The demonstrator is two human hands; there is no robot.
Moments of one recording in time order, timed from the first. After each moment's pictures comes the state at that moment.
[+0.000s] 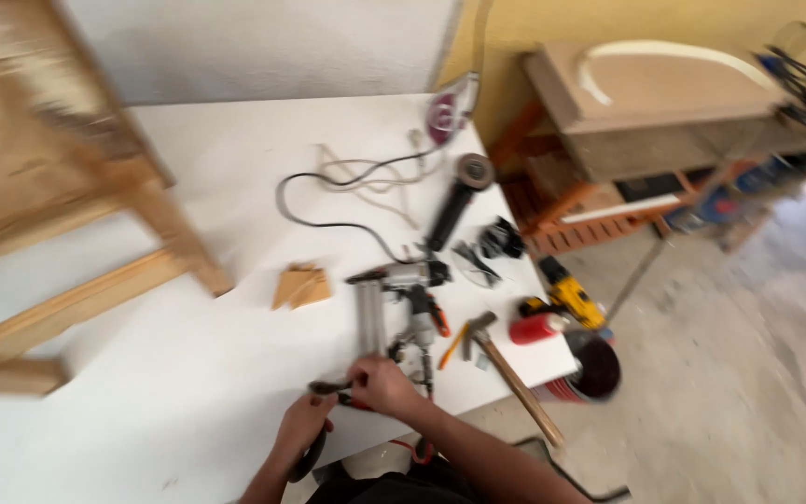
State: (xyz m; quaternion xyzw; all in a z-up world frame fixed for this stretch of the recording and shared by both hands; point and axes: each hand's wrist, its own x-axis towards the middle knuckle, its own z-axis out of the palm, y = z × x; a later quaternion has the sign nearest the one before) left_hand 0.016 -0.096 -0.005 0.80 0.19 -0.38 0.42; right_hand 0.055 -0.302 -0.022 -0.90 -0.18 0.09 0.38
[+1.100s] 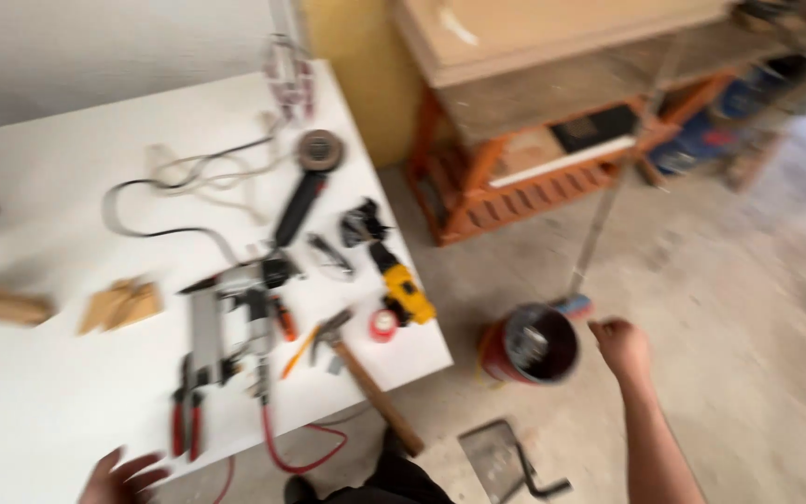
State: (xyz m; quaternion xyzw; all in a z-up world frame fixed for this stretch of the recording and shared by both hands) left_hand -0.042 -0.190 -0.051 0.50 0.50 -0.25 0.67; right_hand 0.005 -1.070 -0.012 -0.93 0.32 0.03 0.16
